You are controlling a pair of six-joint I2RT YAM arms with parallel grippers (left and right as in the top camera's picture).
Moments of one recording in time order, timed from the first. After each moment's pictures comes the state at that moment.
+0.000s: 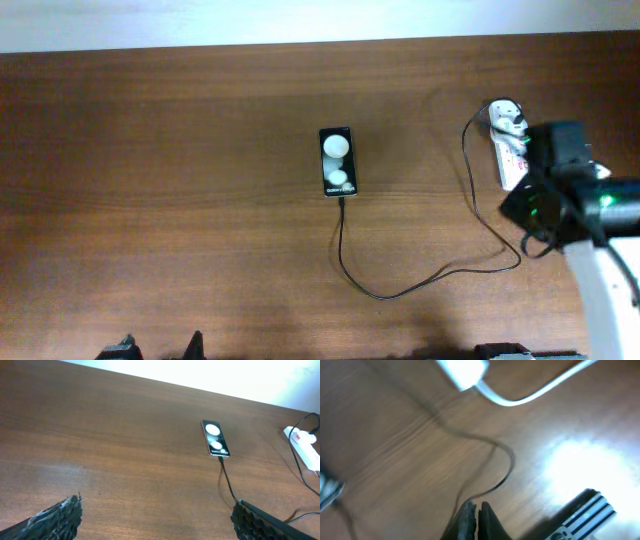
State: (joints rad) left arm -0.02 0.08 1.06 -1.40 0.06 -0.20; right arm -0.02 1.23 1.37 -1.43 0.30 0.71
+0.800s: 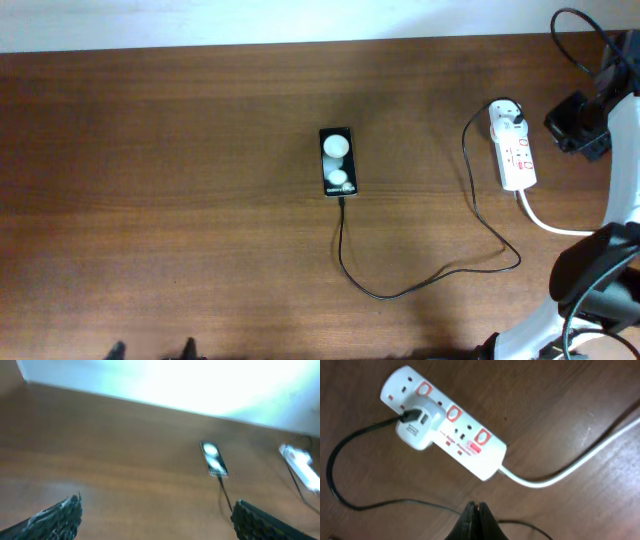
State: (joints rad) left arm -0.02 0.01 1.07 -1.35 0.03 -0.20; right arm -0.37 1.89 1.83 -1.24 0.03 0.56
